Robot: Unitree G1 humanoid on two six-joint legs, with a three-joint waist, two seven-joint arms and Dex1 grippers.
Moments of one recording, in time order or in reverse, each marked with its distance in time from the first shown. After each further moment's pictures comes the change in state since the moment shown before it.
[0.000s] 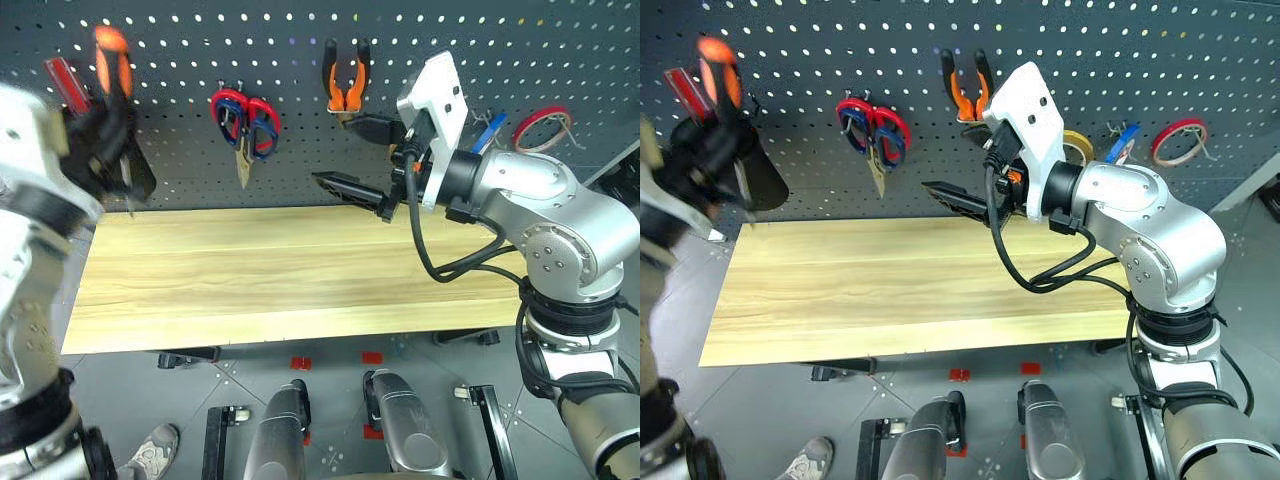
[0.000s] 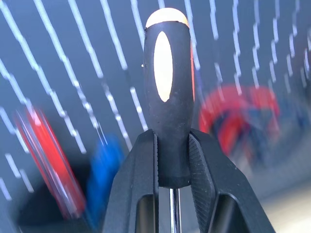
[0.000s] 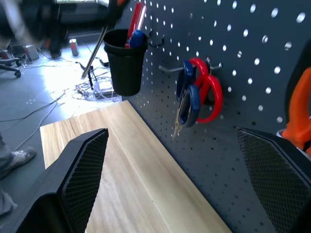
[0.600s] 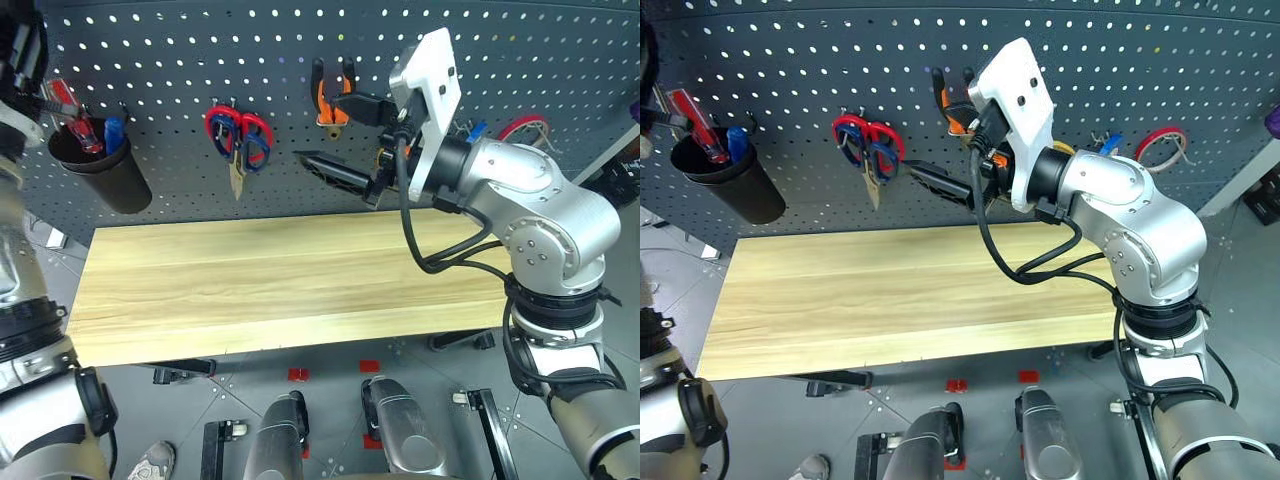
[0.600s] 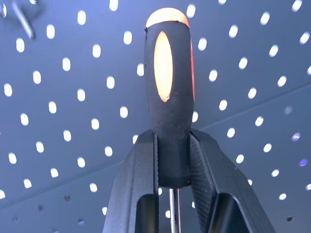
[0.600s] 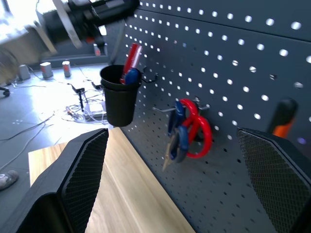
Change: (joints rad) left arm -0.134 -0.027 -0.085 0.532 0.258 -0.573 -0.005; right arm -0.029 0.079 0.034 0.050 -0.010 -0.102 -0.039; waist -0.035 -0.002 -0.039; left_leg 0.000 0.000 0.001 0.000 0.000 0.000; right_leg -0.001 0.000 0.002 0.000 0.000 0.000
